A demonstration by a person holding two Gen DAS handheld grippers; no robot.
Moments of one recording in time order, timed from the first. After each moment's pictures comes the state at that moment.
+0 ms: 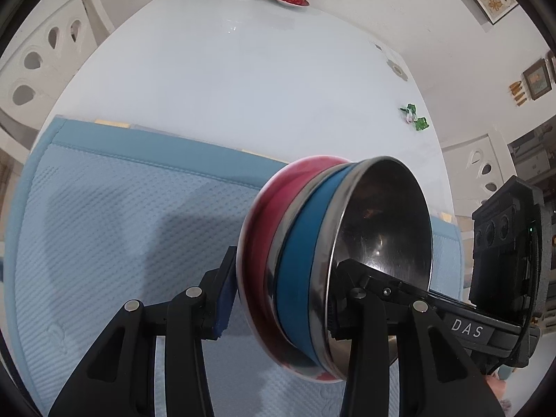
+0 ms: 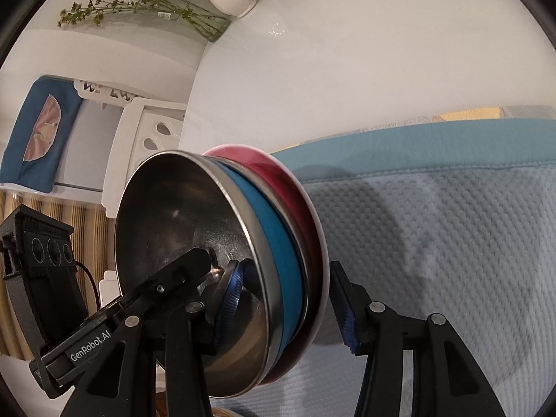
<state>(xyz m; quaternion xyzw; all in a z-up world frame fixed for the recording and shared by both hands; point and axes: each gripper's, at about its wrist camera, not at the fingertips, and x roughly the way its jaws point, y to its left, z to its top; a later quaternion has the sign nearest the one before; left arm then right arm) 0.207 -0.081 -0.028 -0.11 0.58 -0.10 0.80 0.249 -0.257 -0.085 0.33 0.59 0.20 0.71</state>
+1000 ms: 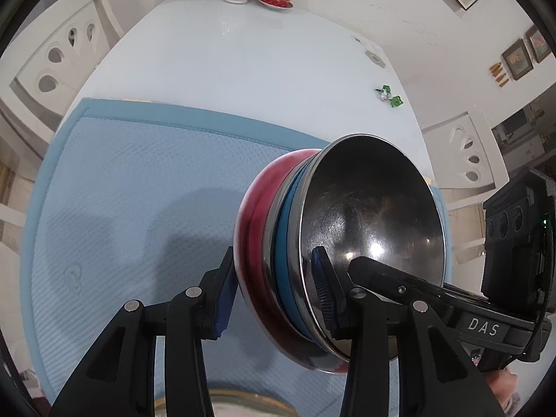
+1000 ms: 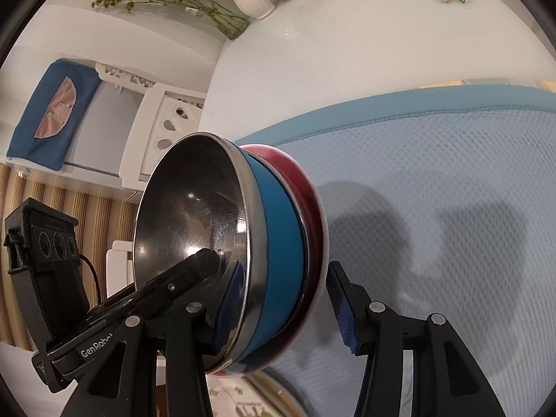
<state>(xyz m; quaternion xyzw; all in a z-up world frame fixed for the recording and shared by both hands) 0.133 -0.078 0.004 -0.09 0.57 -0.12 0.81 0.174 -0.242 -0.033 0.31 0.58 0.20 0.72</state>
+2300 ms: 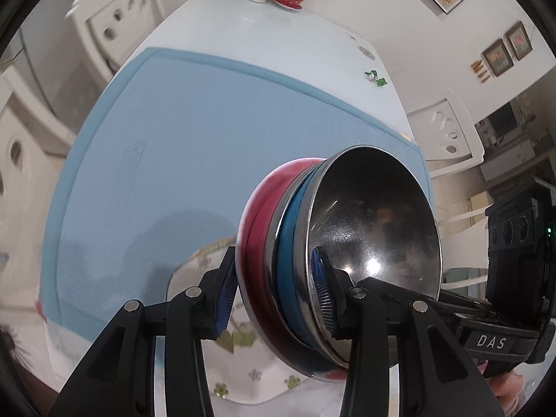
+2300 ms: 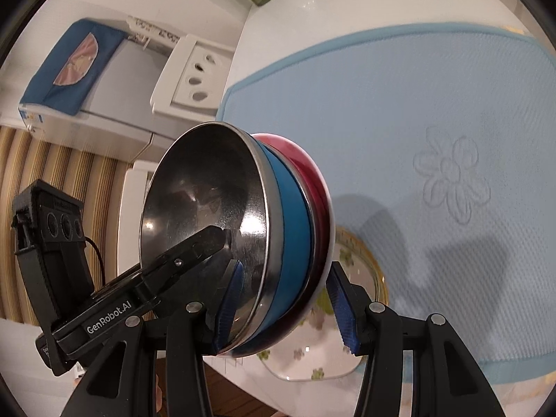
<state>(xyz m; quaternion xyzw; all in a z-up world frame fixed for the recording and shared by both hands) -0.027 -0.006 0.021 -0.12 0.57 -0.13 0.81 0.015 -0.171 0.002 0.29 0.61 0.21 0.71</state>
